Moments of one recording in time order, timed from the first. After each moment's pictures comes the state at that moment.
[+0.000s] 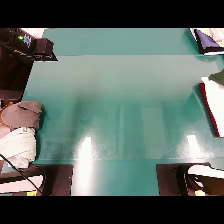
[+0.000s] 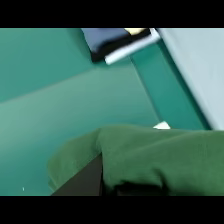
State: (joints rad) left arm -0.15 -1.41 1.99 1.27 -1.60 -1.54; right arm -0.93 -1.39 1.79 -0.94 1.19 1.16
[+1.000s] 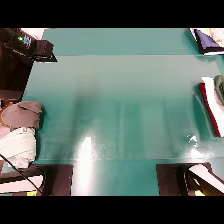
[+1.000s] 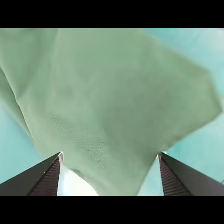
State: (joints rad) left arm -0.15 -1.41 1.99 1.27 -1.61 -1.50; right arm -1.19 -1.03 1.30 -1.23 1.35 1.45
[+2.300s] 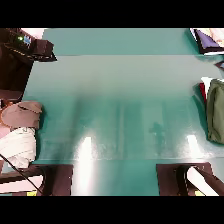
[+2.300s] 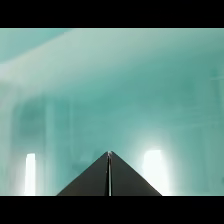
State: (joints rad) left arm -0.15 -1.41 1.99 1.27 -1.61 -1.49; right arm -0.39 -0.96 1.34 -0.89 1.31 1.52
